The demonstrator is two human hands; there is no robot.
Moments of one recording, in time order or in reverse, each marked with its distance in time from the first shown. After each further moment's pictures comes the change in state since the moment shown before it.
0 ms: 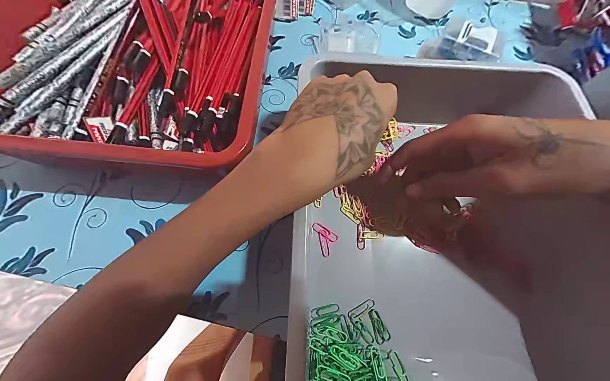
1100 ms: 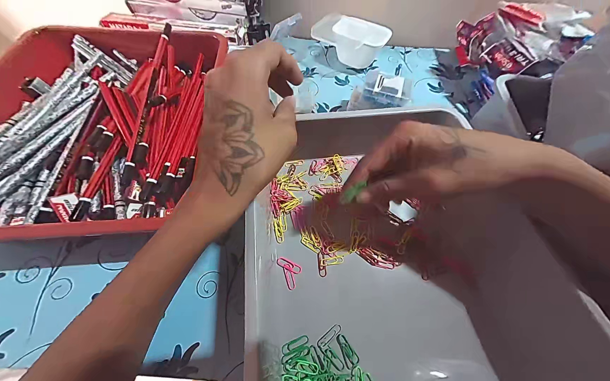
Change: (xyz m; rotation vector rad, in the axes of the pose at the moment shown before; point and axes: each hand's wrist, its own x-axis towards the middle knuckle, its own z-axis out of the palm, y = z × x) left_hand 0.006 -0.016 -0.008 -0.364 0.587 -0.170; right_hand -0.002 0.005 -0.023 -0.131 0.116 -0.300
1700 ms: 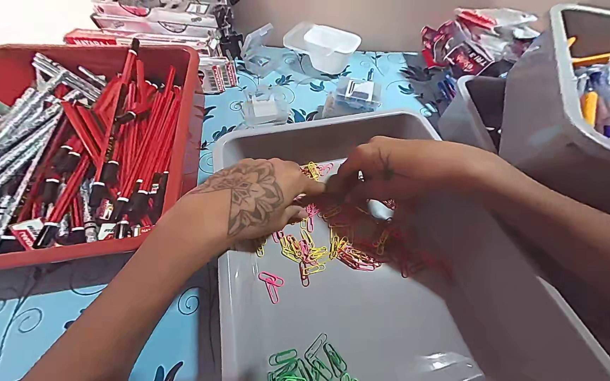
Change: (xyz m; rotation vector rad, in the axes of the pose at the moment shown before) left_hand -0.007 -0.012 0.016 0.257 -0.757 0.534; right_hand -0.002 0.017 -0.004 -0.449 -0.035 0.276
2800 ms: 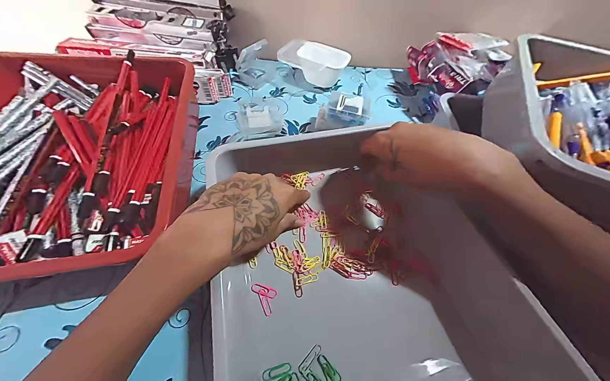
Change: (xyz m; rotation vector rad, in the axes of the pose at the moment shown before) left_hand 0.000 0.013 -0.002 0.036 -0.092 -0.207; right_hand -0.017 -0.016 -0.026 -0.309 0.038 0.471
